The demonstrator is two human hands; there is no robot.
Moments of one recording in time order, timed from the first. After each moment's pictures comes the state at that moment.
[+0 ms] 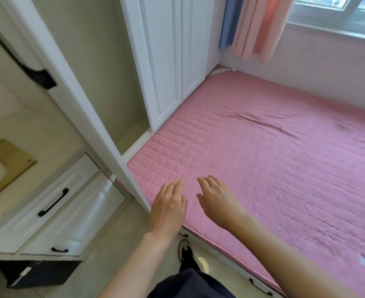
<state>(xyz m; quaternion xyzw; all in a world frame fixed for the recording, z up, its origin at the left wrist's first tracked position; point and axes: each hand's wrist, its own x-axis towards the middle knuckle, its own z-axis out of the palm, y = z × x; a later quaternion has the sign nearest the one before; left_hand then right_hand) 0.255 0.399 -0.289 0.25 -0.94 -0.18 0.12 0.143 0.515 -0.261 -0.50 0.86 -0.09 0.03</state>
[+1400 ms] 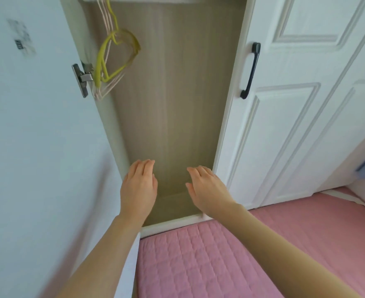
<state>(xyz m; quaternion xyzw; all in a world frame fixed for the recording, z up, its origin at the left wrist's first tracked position) 0.089 0.093 -0.165 0.59 -0.75 0.07 0.29 -0.098 0.128 -0.139 -0.78 0.61 -0.13 0.01</state>
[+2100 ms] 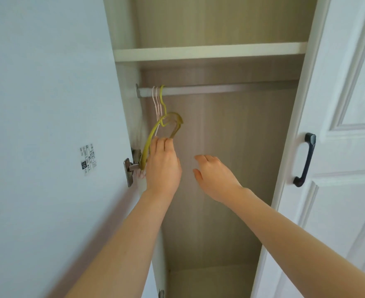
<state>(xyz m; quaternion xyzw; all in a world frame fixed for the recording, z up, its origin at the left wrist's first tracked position) 0.100 -0.071 0.020 0.59 -0.66 0.22 0.40 -0.045 -0.061 0.015 -0.80 0.54 -0.24 -0.04</state>
